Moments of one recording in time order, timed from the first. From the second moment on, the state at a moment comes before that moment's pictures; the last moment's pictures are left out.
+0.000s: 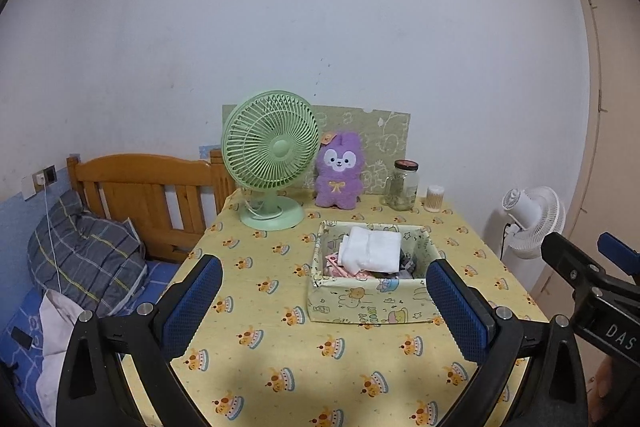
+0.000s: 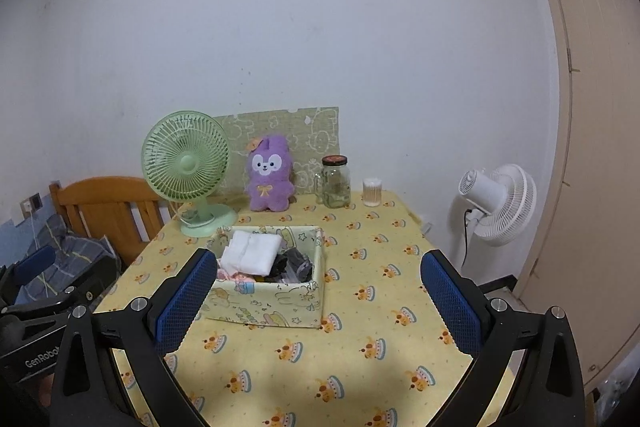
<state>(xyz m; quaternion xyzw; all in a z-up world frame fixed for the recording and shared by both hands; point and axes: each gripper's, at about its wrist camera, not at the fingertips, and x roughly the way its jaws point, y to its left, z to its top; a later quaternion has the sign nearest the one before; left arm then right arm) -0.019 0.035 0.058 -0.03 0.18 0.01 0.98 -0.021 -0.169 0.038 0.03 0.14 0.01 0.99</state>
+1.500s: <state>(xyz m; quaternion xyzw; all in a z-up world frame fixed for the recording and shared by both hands) -0.031 0.022 0.063 -0.01 0.17 0.00 0.99 -0.032 -0.170 0.041 0.04 0.13 0.01 0.99</state>
